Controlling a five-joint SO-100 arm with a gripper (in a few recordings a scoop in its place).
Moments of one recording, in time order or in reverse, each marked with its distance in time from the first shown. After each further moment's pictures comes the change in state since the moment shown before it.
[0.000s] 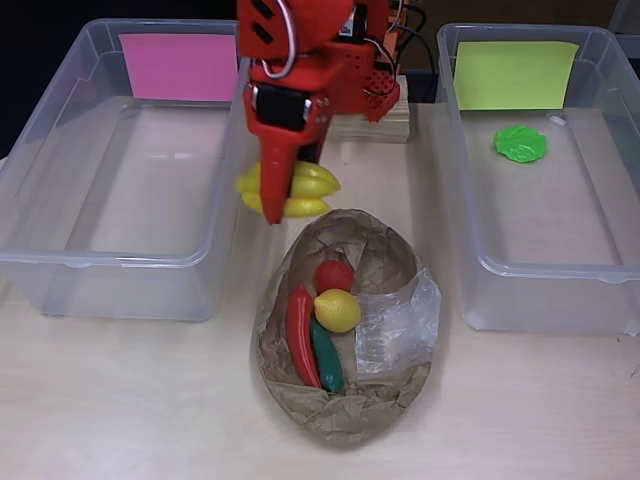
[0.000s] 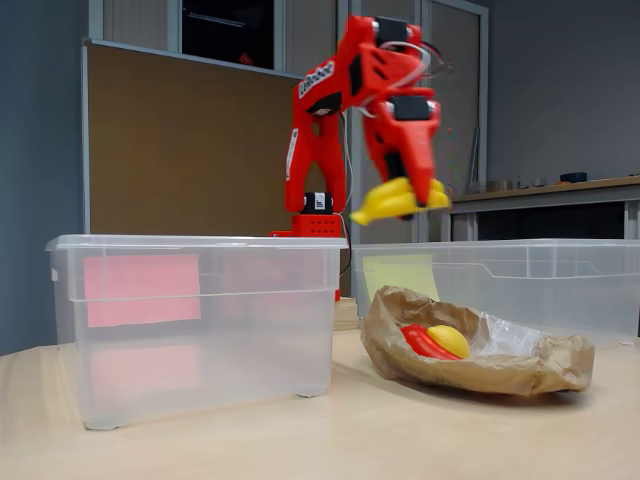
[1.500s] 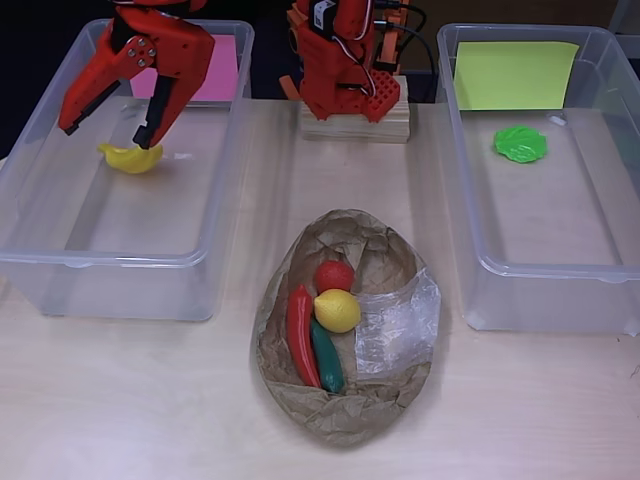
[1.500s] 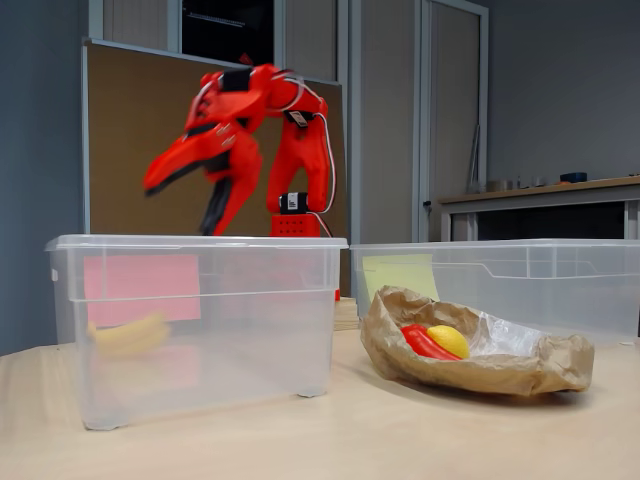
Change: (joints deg) arm 29.4 17.1 26.6 -27.6 -1.5
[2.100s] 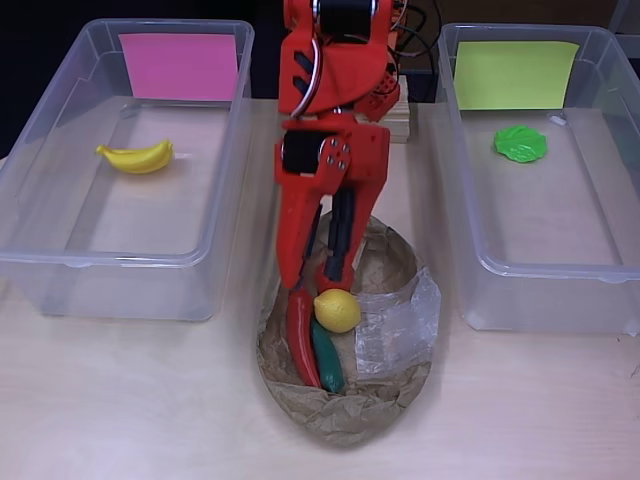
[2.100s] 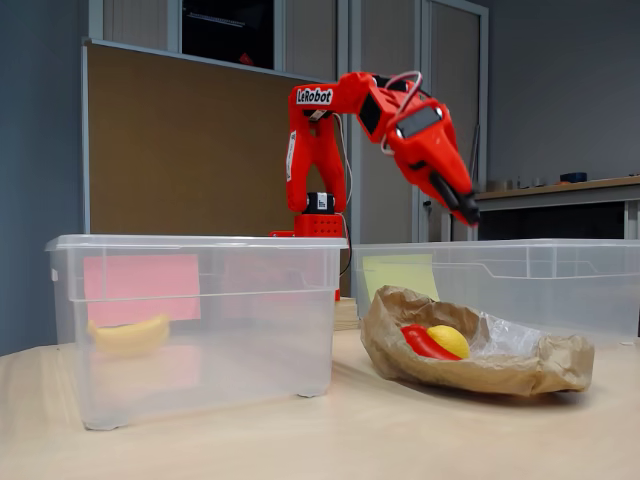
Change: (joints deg) arm -39.7 -15.7 -0.5 -24.2 36.1
